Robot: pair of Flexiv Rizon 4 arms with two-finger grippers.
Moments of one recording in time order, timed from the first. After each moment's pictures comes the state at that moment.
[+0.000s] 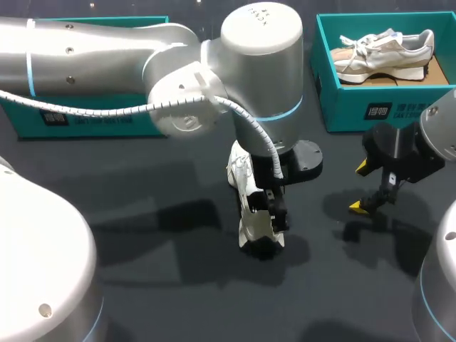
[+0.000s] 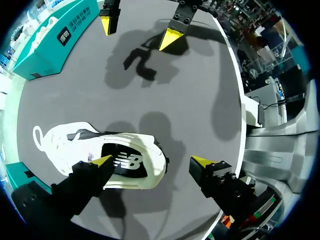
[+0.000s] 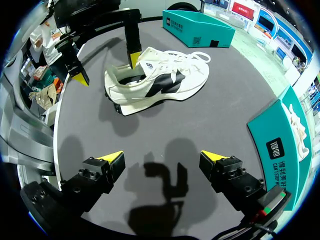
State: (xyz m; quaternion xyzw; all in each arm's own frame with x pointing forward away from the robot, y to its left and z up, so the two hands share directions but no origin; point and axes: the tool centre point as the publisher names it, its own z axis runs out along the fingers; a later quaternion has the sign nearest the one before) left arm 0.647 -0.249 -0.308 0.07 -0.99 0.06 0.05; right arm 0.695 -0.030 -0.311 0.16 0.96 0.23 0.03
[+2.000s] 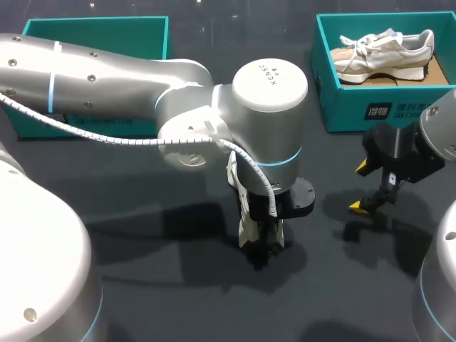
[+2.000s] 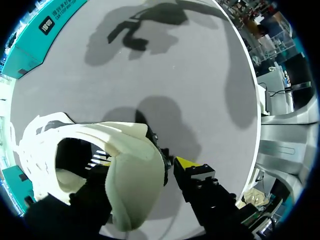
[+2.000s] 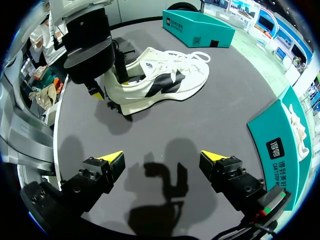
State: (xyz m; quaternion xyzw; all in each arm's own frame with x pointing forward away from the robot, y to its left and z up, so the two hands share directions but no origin) left arm 0.629 -0.234 -0.377 0.04 -1.00 0.02 0.04; right arm 0.695 -0.030 -0.311 0.16 0.96 0.23 0.03
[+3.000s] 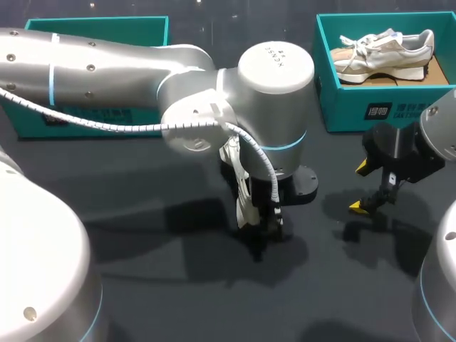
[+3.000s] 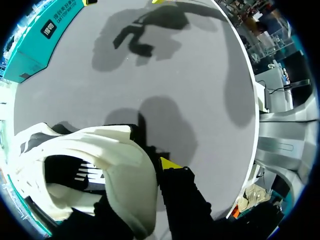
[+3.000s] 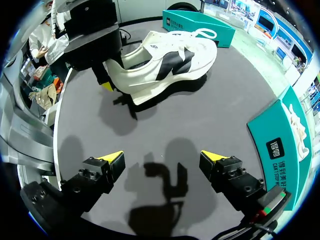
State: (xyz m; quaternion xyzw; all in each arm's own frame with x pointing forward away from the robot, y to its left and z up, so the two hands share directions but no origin) left arm 0.647 -0.236 -0.352 0.03 -1.00 0.01 0.03; right arm 0.695 -0.030 -0.311 0.16 0.96 0.23 0.03
